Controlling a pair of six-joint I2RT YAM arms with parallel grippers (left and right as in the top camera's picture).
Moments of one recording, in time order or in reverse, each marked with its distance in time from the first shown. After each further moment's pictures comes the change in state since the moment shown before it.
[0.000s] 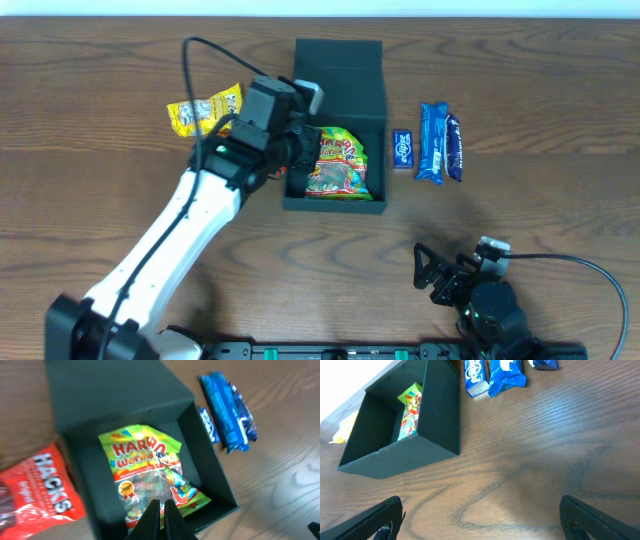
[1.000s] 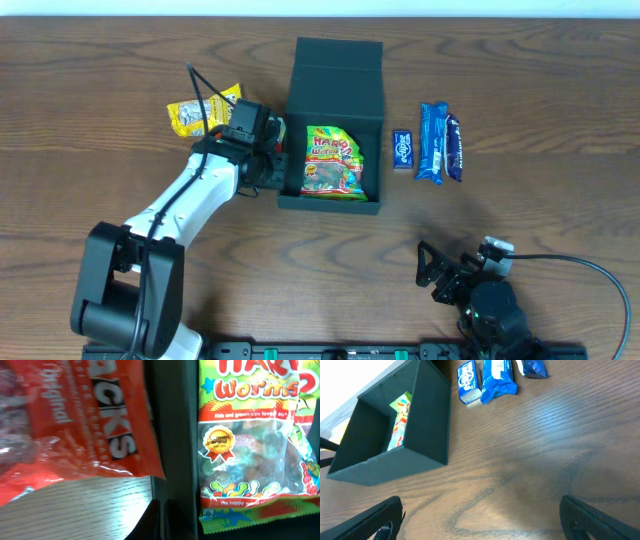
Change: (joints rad) left arm 0.152 0.206 -0.164 0.012 -0.020 0.008; right arm 0.000 0.000 0.000 0.000 0.043 0.000
